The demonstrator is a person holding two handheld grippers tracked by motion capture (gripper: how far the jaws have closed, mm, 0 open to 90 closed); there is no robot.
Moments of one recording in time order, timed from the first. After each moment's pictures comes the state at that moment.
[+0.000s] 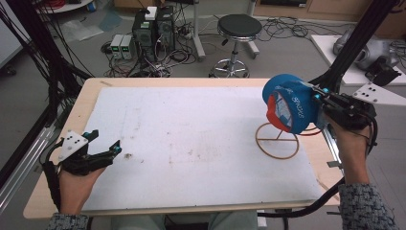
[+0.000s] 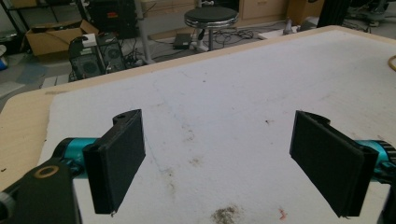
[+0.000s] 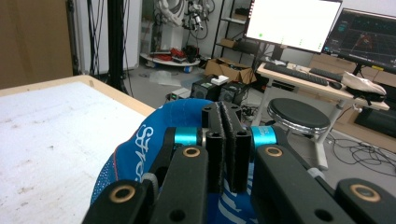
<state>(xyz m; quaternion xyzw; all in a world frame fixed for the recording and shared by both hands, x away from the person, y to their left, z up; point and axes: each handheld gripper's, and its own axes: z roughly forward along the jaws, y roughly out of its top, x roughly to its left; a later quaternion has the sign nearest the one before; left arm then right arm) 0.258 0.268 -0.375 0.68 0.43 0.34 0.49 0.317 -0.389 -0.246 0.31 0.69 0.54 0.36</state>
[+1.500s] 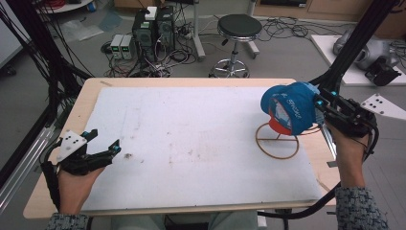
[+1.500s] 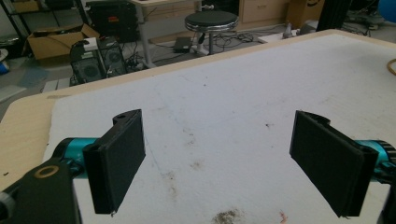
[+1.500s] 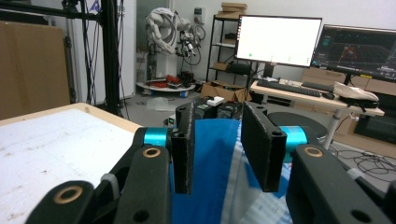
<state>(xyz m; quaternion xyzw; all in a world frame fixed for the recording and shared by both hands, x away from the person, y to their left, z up) 0.257 0.269 -0.373 0.67 0.43 0.34 0.50 0.315 -0.407 -0.273 0.32 0.64 0.59 0.37</state>
